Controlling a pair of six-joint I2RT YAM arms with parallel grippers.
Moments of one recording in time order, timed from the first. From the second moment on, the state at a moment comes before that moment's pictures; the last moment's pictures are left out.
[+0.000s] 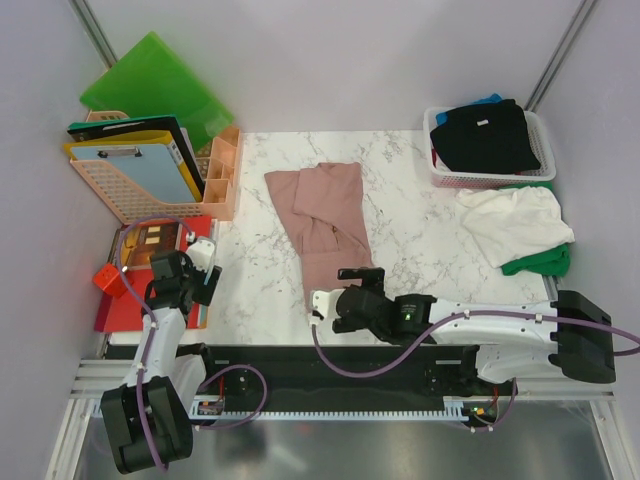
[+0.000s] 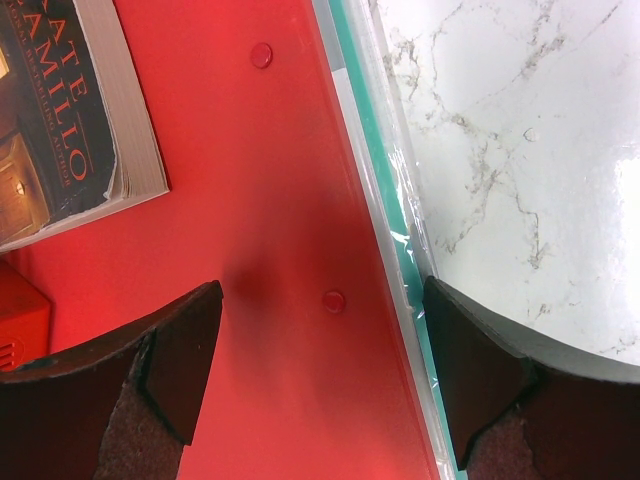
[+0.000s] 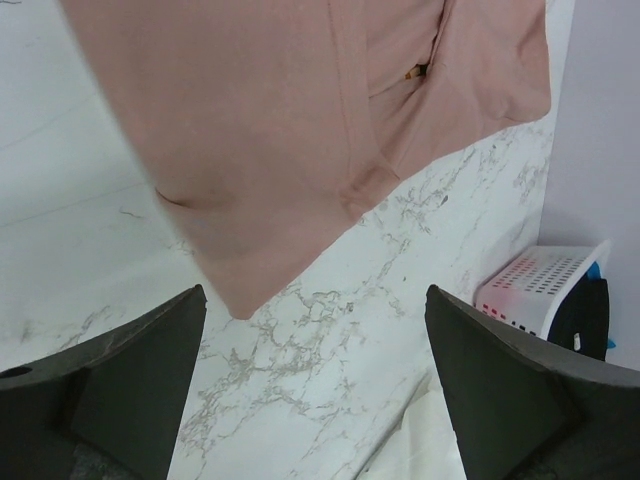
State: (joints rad) left arm 0.24 0.88 0.33 -0.24 0.08 0.58; right arm 1.29 1.26 0.78 -0.37 0.57 -0.53
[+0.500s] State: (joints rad) left arm 0.24 0.88 0.33 -0.24 0.08 0.58; right arm 1.41 1.29 0.76 -0.35 0.44 -0.43
